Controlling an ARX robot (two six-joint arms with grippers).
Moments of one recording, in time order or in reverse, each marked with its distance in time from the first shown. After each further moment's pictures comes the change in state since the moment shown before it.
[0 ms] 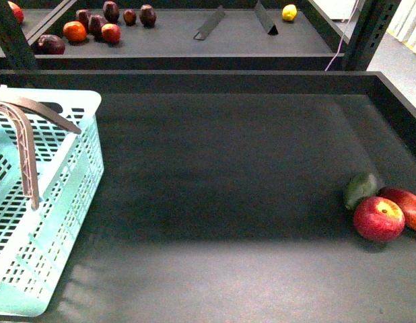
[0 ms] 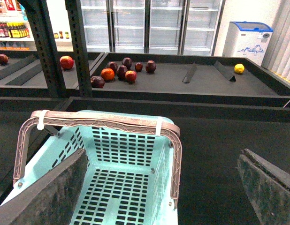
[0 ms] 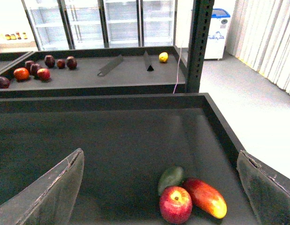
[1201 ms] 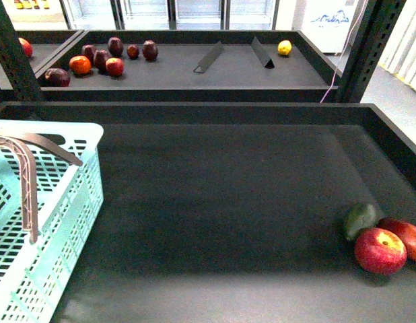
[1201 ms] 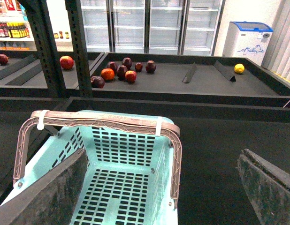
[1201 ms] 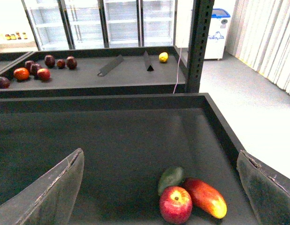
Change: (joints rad) left arm 0.000 0.000 0.000 0.000 0.000 0.000; right arm 0.000 0.000 0.000 0.000 0.000 0.000
